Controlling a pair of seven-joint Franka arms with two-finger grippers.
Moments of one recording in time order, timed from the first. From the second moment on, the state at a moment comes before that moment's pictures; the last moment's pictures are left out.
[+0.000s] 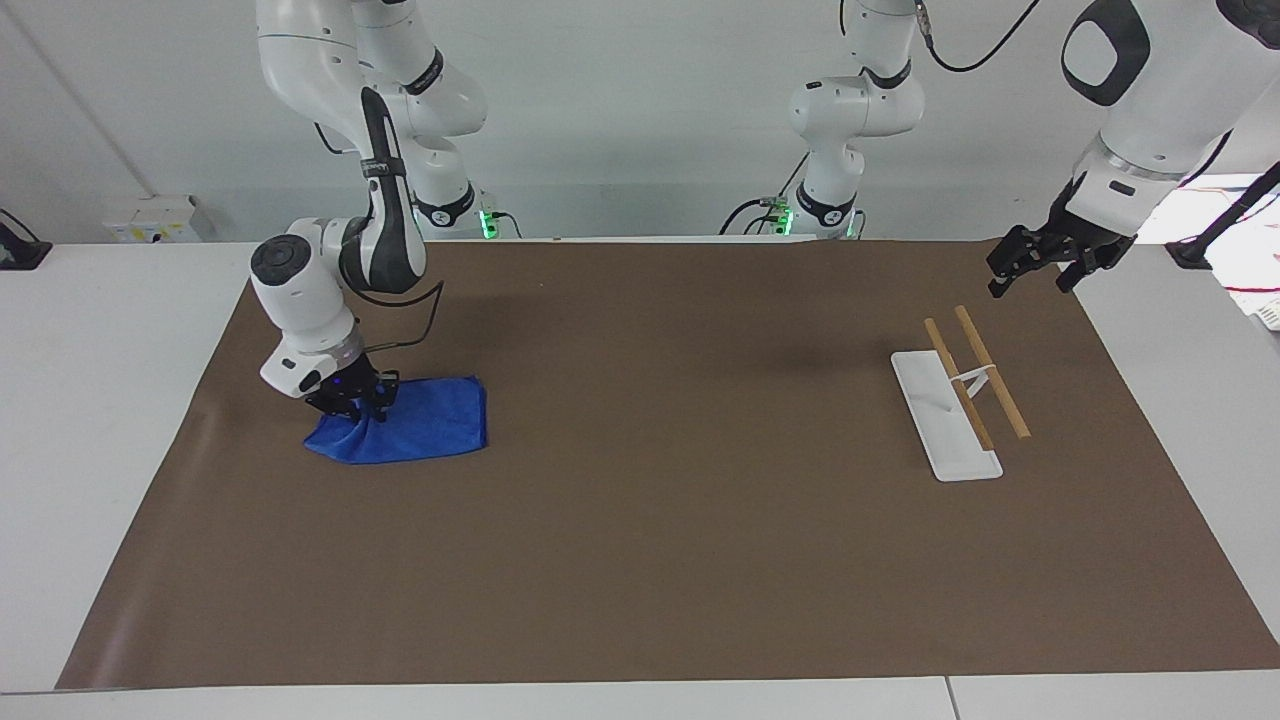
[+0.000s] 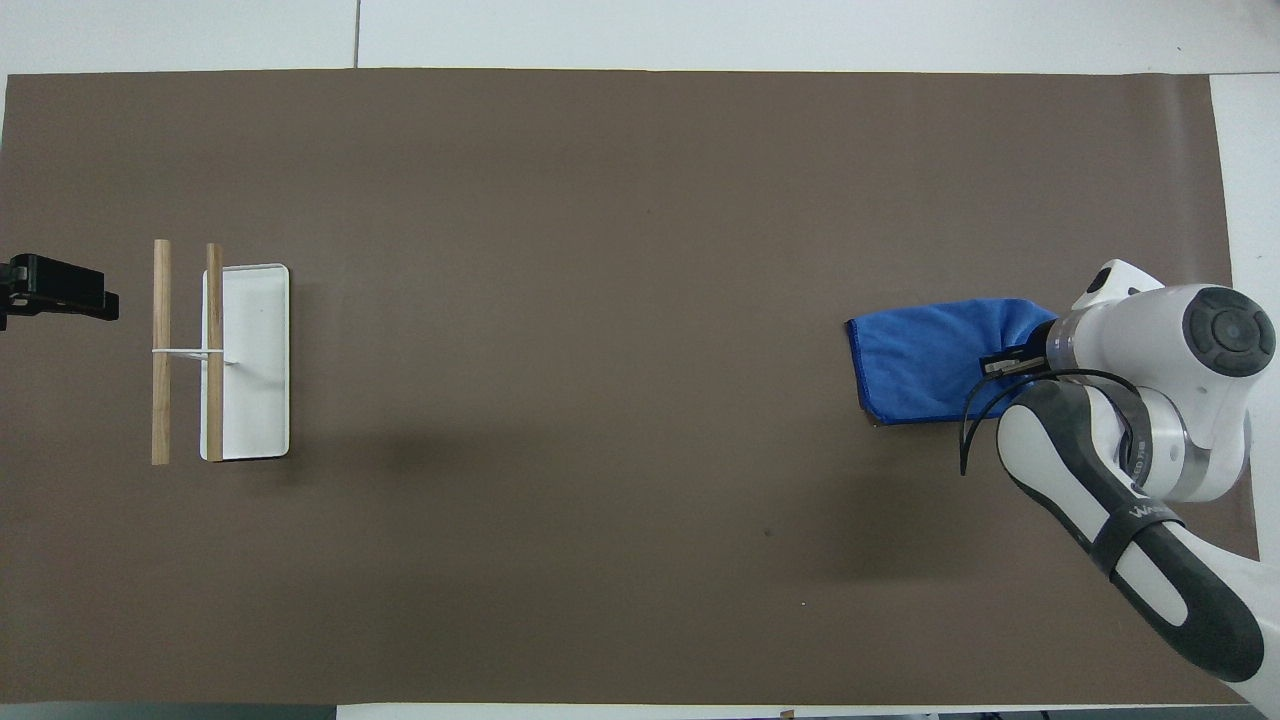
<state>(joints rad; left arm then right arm) -0.02 -0.04 0.04 -1.68 -0.01 1.65 0.03 -0.05 0.14 -0.03 -2.31 -0.03 2.51 -0.26</state>
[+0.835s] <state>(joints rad) -0.02 -0.04 0.04 -1.68 -0.01 1.65 0.03 0.03 0.11 0.04 -1.85 0.14 1.95 -0.01</state>
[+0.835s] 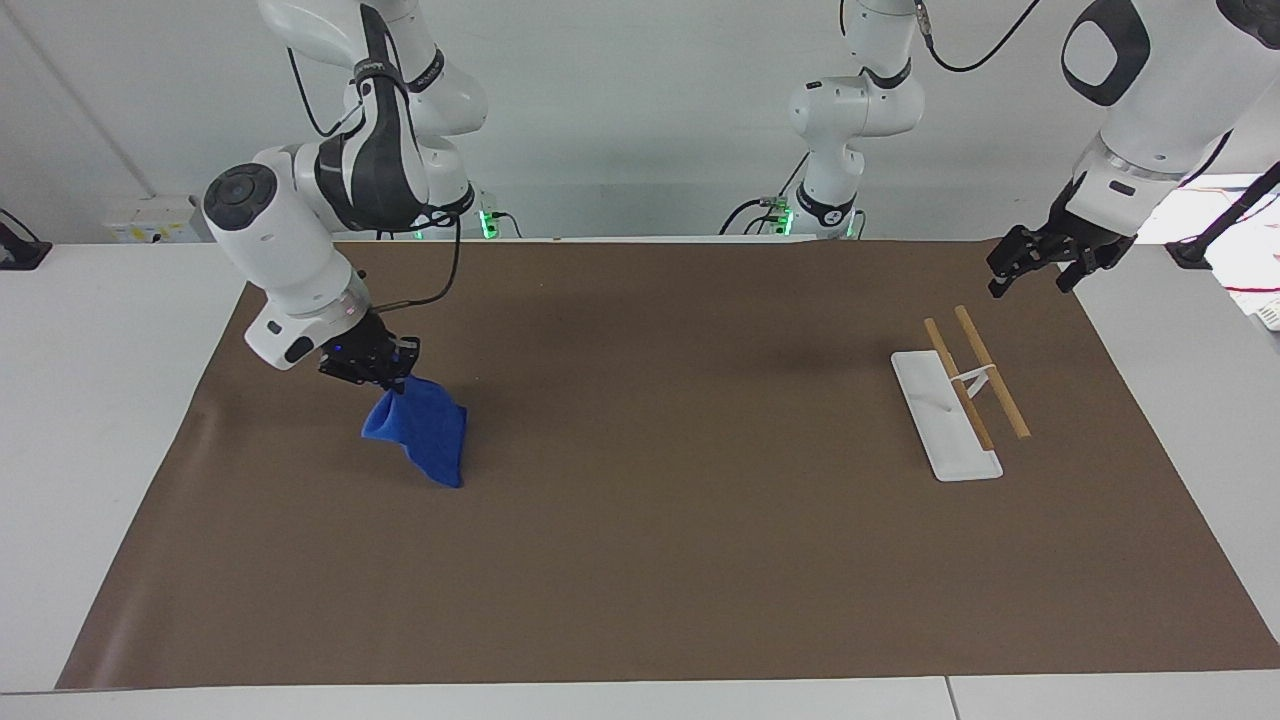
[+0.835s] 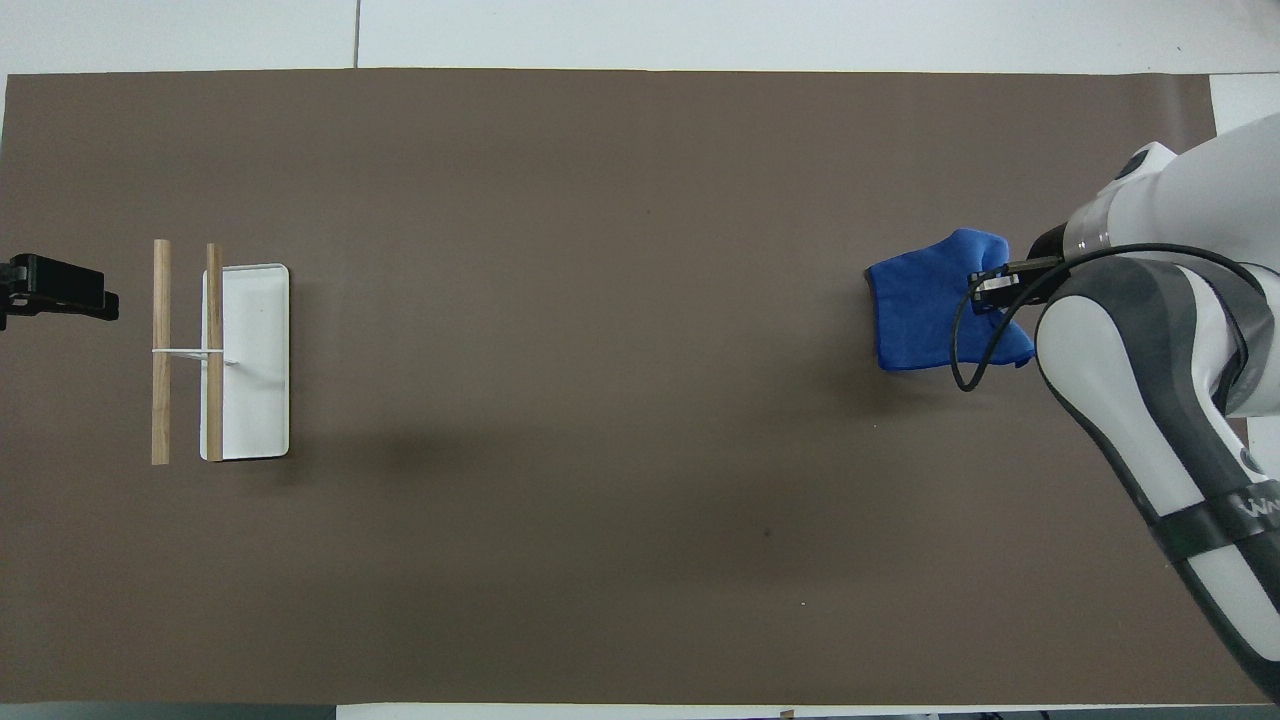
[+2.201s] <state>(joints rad) -0.02 -0.04 0.04 -1.68 -0.01 1.64 0.02 0.36 0.17 0.05 -1.66 0.96 2.27 0.78</state>
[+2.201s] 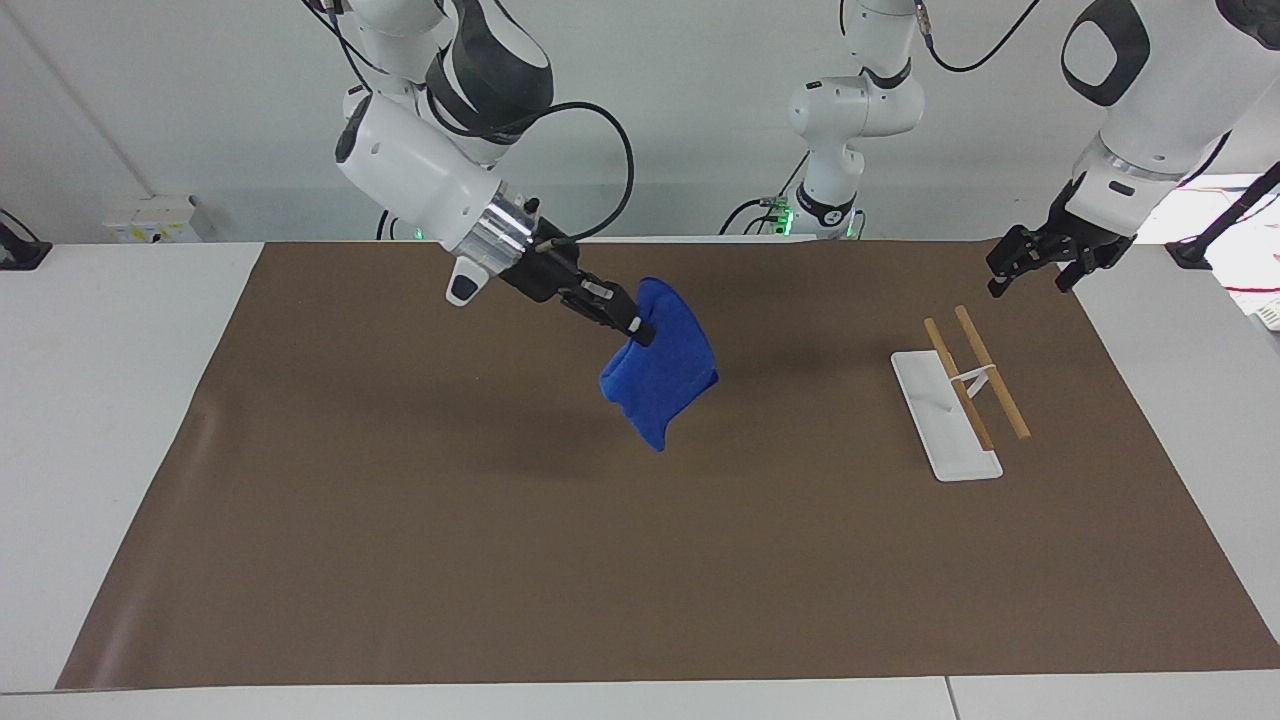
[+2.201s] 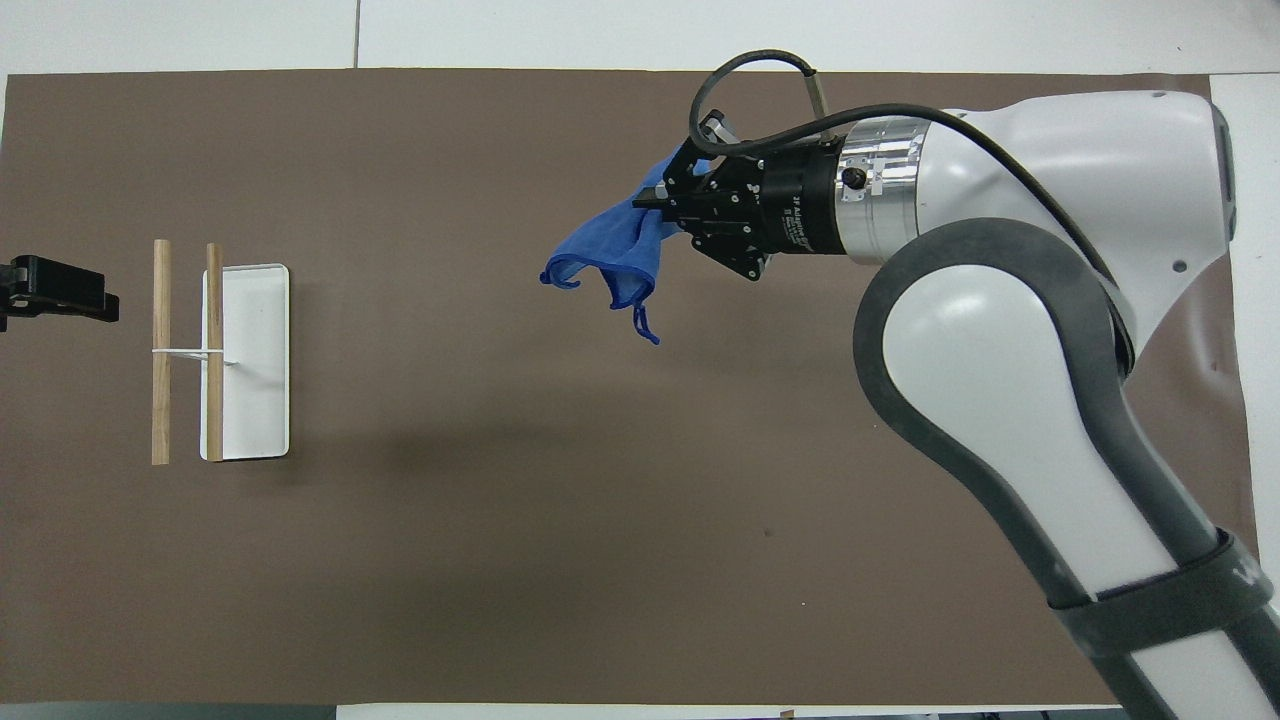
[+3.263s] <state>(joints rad) -0.24 -0.03 0.02 -1.83 -0.39 1.98 -0.98 0.56 0.20 0.04 -1.67 1.12 2.58 0.99</state>
